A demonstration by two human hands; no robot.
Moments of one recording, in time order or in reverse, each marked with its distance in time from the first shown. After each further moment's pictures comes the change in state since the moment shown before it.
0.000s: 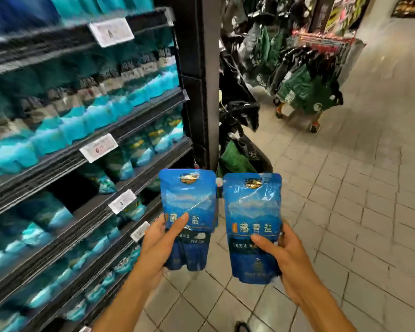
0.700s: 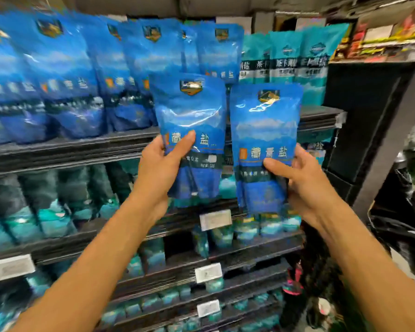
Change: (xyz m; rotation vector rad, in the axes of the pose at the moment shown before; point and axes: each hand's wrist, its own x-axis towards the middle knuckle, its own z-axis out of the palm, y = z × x) left_hand 0.078 0.282 -0.122 0.022 0.624 0.677; right_hand 0.212 -0.204 0.316 0.056 -0.893 -0.365
